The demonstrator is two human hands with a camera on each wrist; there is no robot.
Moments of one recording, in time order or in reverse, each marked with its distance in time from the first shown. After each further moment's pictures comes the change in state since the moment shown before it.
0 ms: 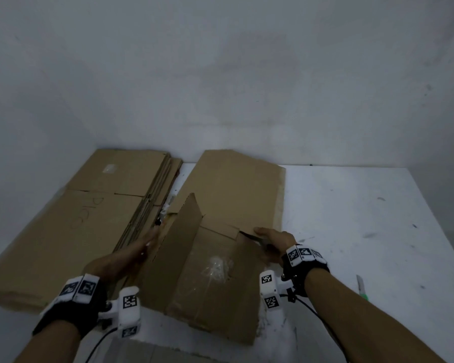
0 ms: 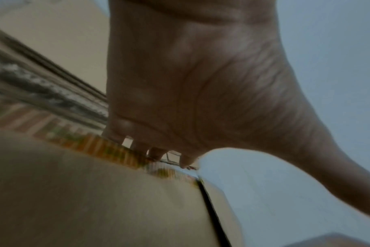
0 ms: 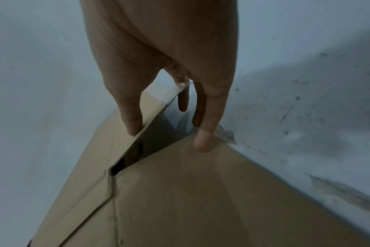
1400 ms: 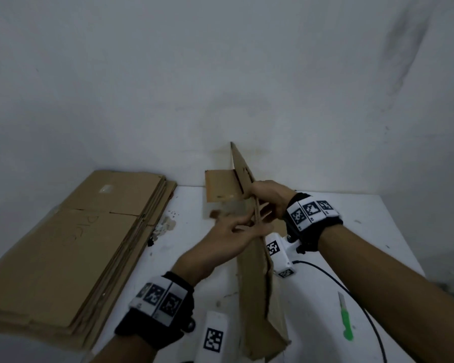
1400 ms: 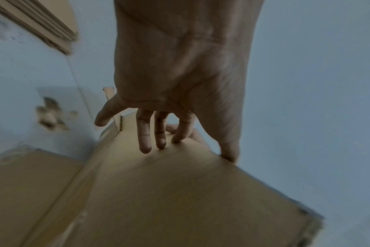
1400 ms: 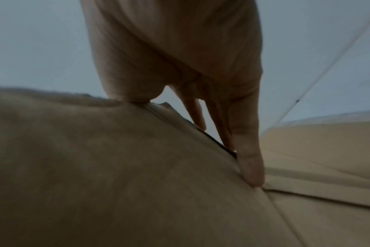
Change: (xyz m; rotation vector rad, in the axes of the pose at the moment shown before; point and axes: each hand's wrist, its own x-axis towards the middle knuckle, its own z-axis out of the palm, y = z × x) left_hand -0.096 0.130 0.173 0.063 -0.128 0.660; right_hand -0.154 -0.154 -0.021 -0.458 -0.245 -0.357
